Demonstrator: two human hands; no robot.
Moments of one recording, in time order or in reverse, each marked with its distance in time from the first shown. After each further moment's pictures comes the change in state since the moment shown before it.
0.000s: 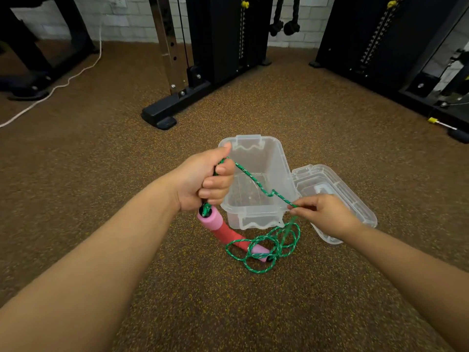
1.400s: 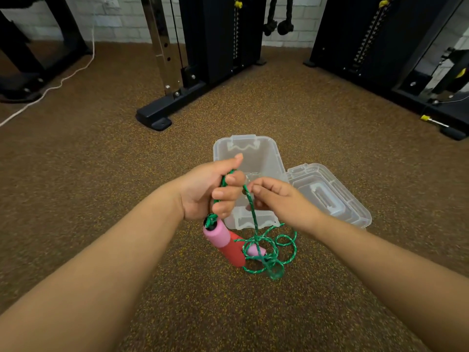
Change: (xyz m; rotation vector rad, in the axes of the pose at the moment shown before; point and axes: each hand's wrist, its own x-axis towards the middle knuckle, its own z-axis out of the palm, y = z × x) left_hand 0.002 -0.004 0.020 -0.008 -0.116 -0.139; right_hand 0.005 -0.088 0.027 0.700 -0.154 -0.145
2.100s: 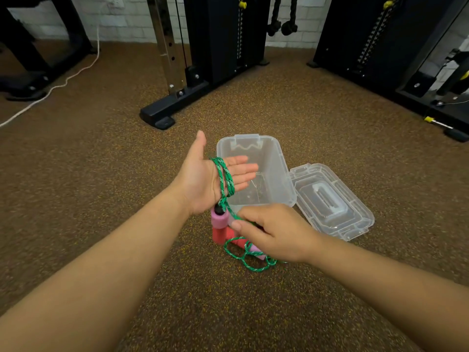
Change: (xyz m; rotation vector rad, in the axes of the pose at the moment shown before) left_hand 0.011 -0.006 -0.014 -0.317 0.222 0.214; right_hand -0.034 -0.013 0.029 -0.870 -0.120 -0.381
